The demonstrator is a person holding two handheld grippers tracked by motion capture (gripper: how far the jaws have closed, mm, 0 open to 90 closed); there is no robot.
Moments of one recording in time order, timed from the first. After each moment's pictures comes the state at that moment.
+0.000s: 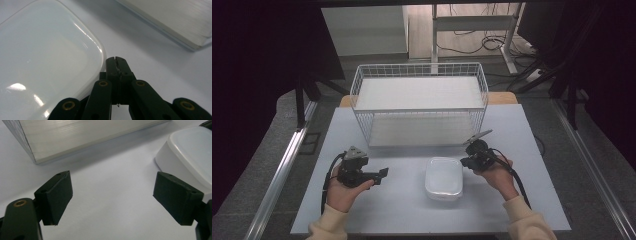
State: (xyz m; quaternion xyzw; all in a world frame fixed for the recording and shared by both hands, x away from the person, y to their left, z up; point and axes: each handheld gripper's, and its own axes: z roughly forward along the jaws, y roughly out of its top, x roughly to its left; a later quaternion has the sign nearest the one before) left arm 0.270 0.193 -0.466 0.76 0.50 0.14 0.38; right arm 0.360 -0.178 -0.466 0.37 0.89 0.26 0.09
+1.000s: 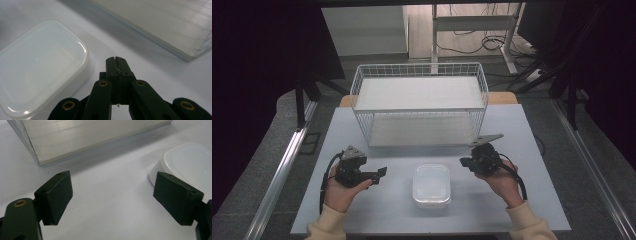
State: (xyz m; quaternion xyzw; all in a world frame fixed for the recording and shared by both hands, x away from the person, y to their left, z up) left arm 0.267 0.197 -0.462 0.76 0.50 0.15 0.39; right arm 0.331 -0.189 -0.442 0.36 0.86 0.33 0.11
